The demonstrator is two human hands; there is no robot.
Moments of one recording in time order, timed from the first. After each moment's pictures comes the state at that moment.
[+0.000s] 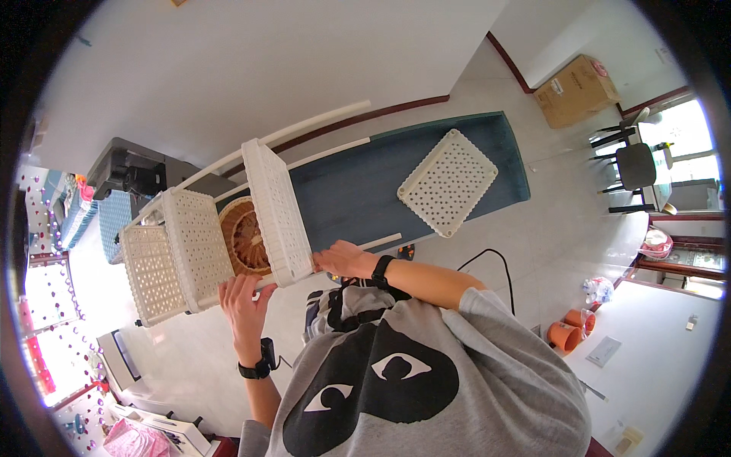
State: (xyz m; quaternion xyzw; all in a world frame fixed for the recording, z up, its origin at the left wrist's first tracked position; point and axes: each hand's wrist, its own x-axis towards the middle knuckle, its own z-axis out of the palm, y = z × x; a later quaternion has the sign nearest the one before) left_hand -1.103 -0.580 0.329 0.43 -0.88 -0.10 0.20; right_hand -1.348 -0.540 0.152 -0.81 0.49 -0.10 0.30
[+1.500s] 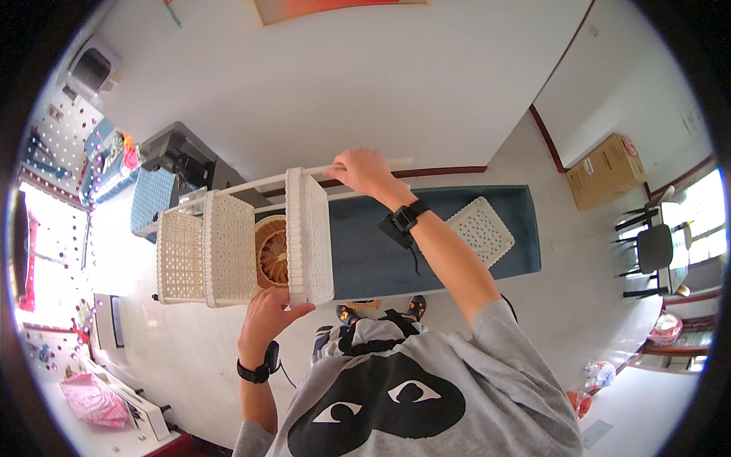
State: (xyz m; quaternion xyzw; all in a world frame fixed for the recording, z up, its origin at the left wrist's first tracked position) left_hand -1.129 -0.559 0.377 0.47 -0.85 -0.22 0.14; right_hand -1.450 -0.711 0.363 -0.73 0.62 -0.25 0.16
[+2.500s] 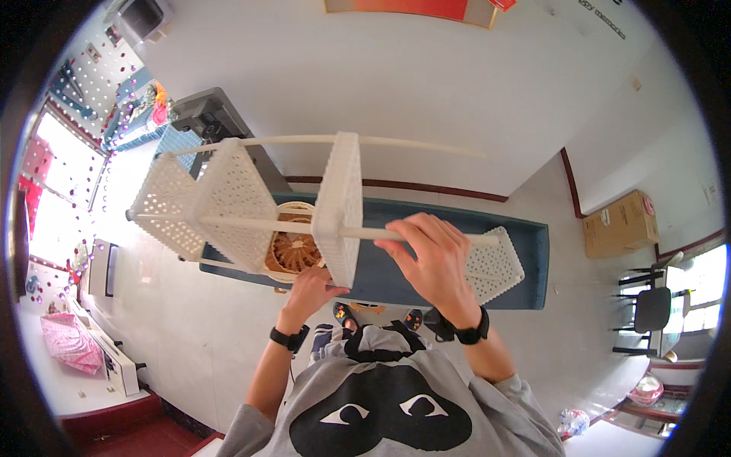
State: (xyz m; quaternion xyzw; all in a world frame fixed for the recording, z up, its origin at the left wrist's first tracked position) left_hand -1.160 -0.567 0.281 0.43 -0.84 -0.25 0.20; right_hand -1.420 -0.541 0.454 -0.73 0.53 -0.43 -0.02
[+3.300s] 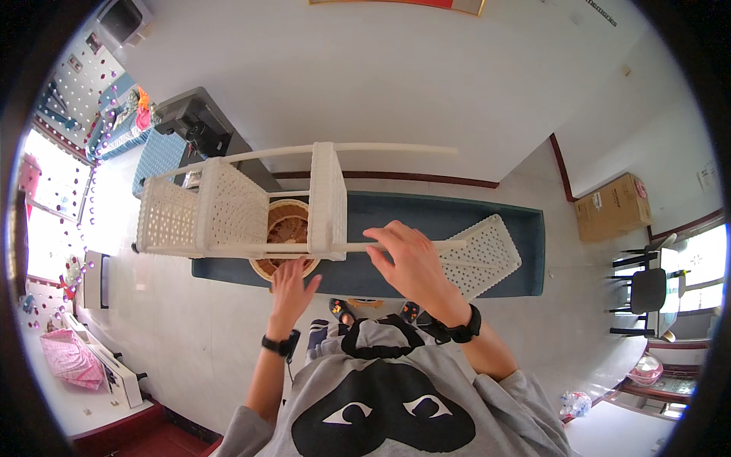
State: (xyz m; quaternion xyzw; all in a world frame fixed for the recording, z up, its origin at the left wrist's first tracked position) left_hand -1.128 -0.566 0.242 0.55 -0.80 -0.09 0.25; right_hand -1.404 -0.541 0.411 -0.72 0.58 -0.33 0.17
